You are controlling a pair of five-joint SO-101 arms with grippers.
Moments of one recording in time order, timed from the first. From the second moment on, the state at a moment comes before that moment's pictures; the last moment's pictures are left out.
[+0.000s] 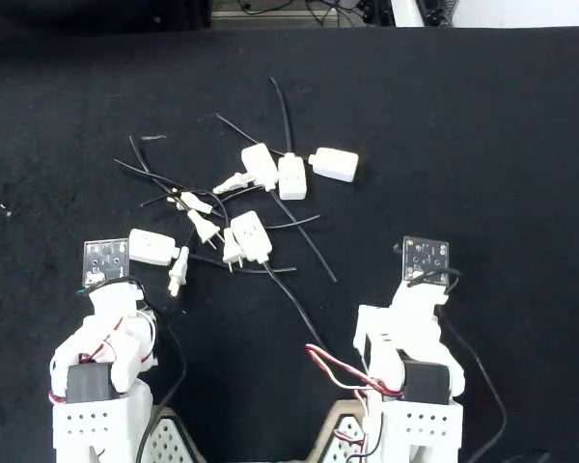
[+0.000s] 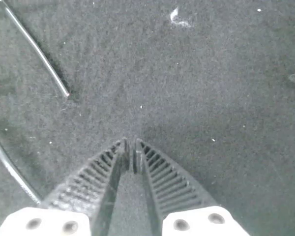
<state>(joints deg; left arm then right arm) -10.4 -104.2 96.0 72.8 -2.3 5.5 -103.1 96.4 75.0 -3.6</state>
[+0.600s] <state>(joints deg) -30.9 -104.2 93.5 32.7 -2.5 5.4 -103.1 96.6 35.8 14.1</state>
